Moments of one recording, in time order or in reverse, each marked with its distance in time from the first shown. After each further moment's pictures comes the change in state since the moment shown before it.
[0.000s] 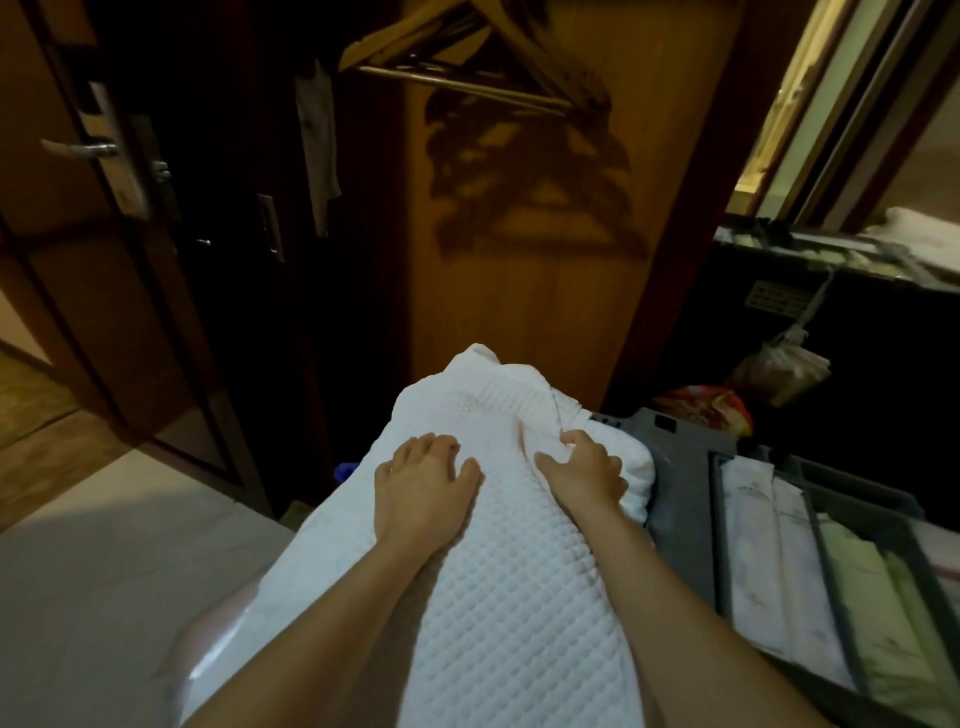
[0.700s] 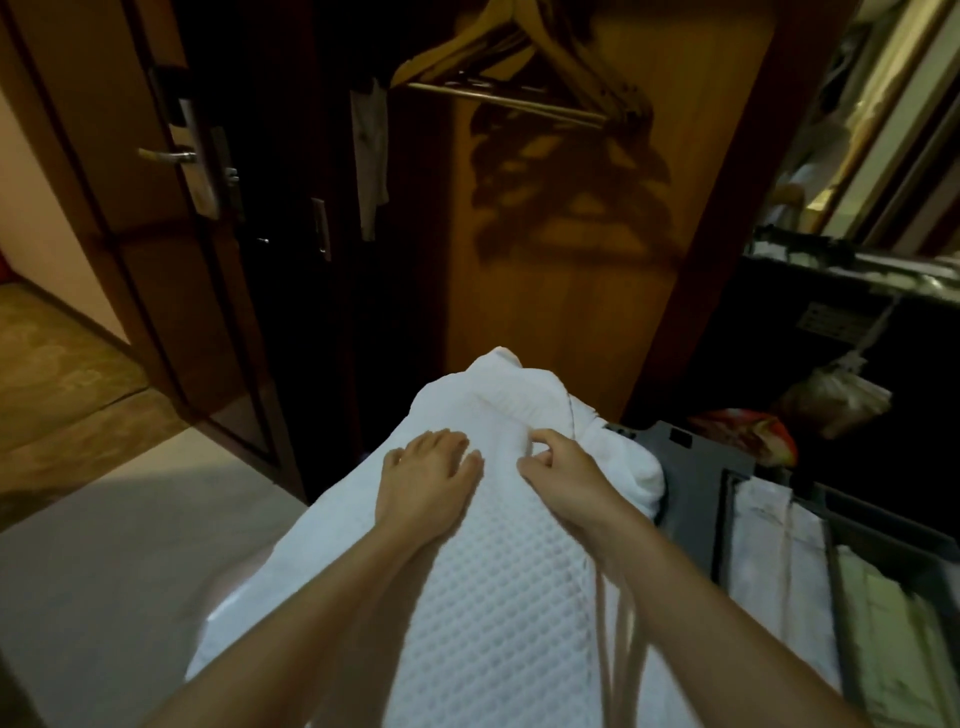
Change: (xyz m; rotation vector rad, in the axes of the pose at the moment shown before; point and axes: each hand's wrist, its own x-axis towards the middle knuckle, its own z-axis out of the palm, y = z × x) left_hand -0.015 0.009 -0.013 -0.037 0.017 0.036; right_hand -0.023 -0.005 -0.024 0.272 -0.404 -0.295
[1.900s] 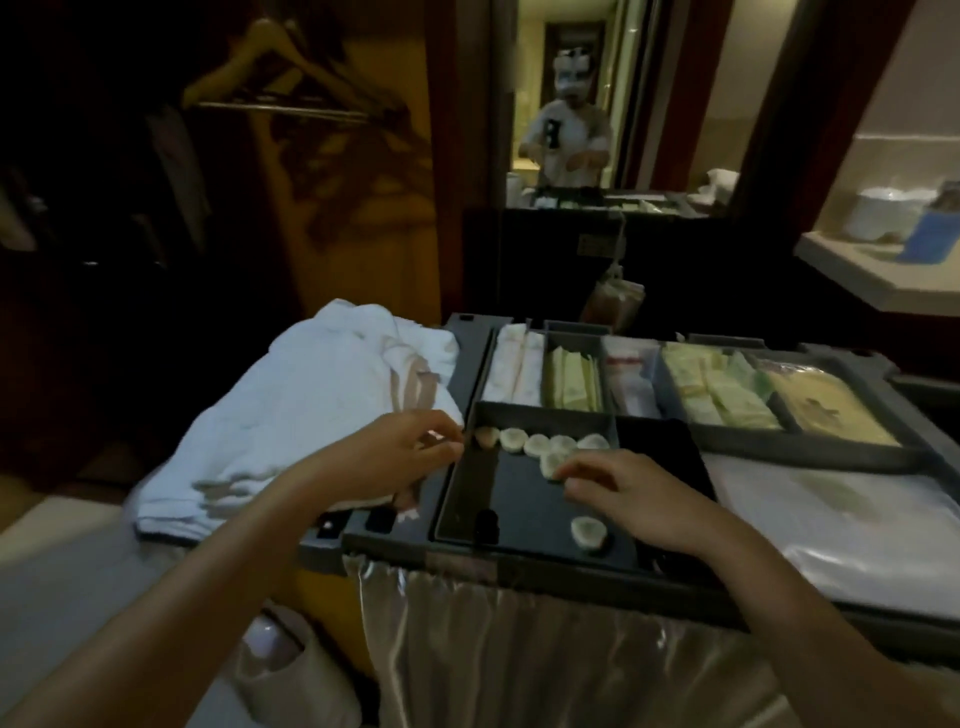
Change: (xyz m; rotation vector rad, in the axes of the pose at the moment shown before) left_hand -0.259 0.159 -0.090 -0.229 -0.534 0.509; right_hand -0.420 0.104 -0.097 -0.223 0.113 -0.080
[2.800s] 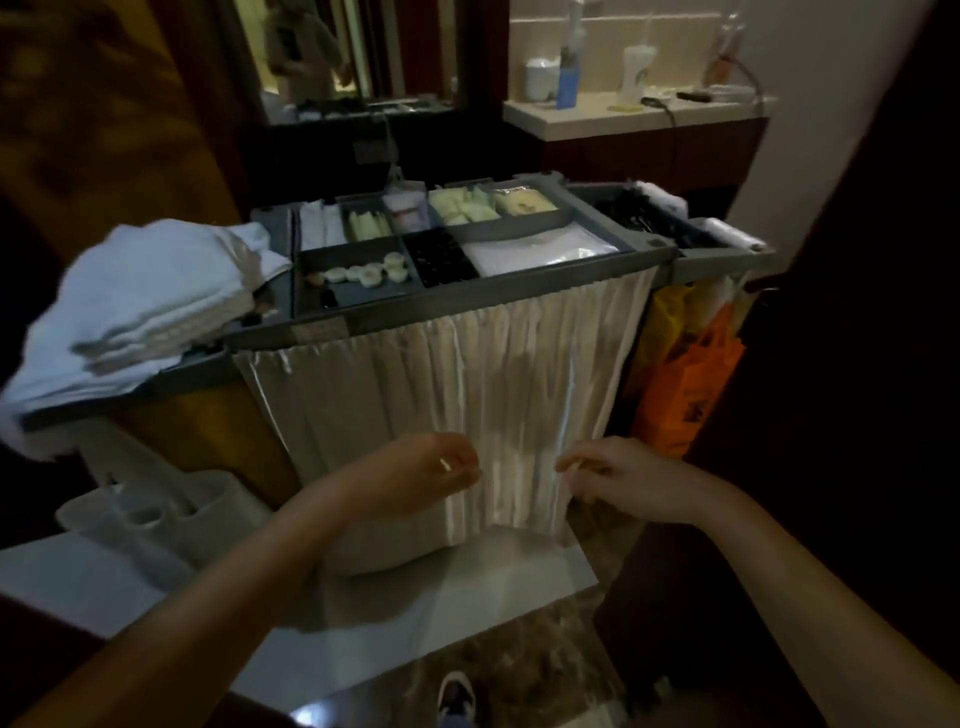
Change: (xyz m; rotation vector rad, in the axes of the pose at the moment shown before) left_hand -0.324 0.147 0.145 0.107 -0.583 0.384; right_hand -0.434 -0.070 0.154 0.112 0.111 0.501
